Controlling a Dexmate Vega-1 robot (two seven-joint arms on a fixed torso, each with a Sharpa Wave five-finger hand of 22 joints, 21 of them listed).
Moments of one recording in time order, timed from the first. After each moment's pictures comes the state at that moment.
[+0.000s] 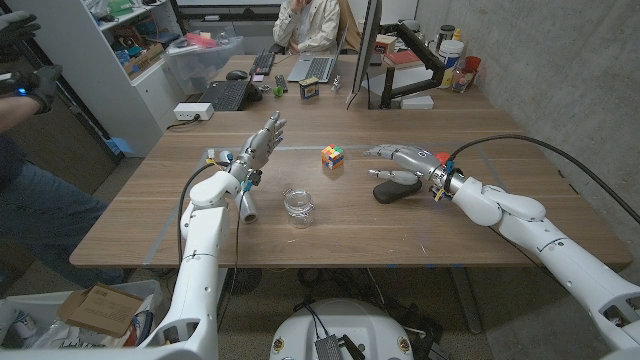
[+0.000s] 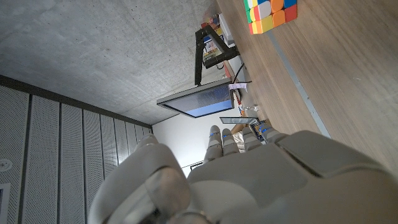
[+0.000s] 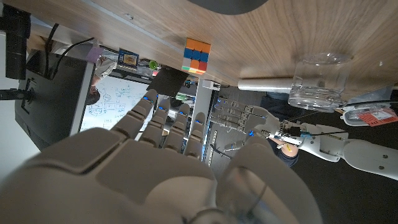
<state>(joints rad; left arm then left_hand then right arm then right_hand) 0.93 -0.02 -0.22 -1.55 0.05 0.04 -0.54 0.37 0.08 0.00 0.08 0.30 0.06 0.02 0.20 0.18 -0.05 -0.07 0.20 0.18 -0.13 0.07 0.19 0.18 -0.17 0.08 0.20 0.18 -0.84 -0.65 -0.32 -1.36 -0.85 0.71 -0.23 0.23 0.01 0.14 0.00 0.39 0.28 -0.17 0.21 0.19 0.28 -0.09 0.22 0.18 0.26 0.02 0.19 0.18 0.25 0.02 0.19 0.18</state>
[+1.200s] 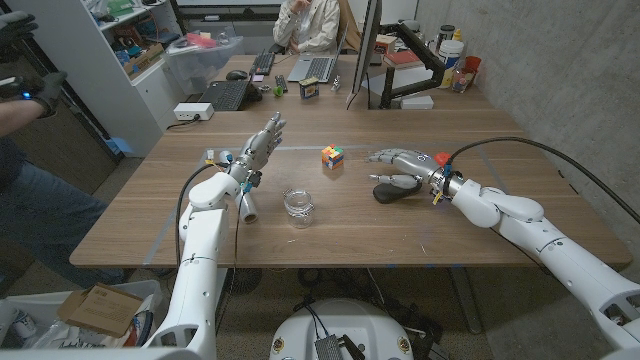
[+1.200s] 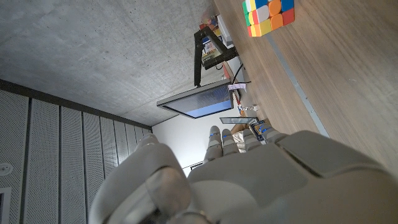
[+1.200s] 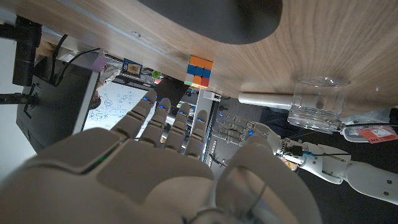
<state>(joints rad) 0.95 -0.01 -0.21 -1.59 0.06 0.05 -0.53 0.38 0.09 -0.01 0.08 0.30 0.06 0.02 0.20 0.18 -0.06 -0.07 0.20 0.18 -0.16 0.07 0.19 0.18 -0.17 0.08 0.20 0.18 -0.83 -0.66 -0.35 -1.35 -0.90 0.66 -0.25 0.23 0.02 0.14 -0.01 0.38 0.33 -0.19 0.22 0.19 0.29 -0.08 0.22 0.19 0.26 -0.03 0.19 0.18 0.24 0.02 0.19 0.18</state>
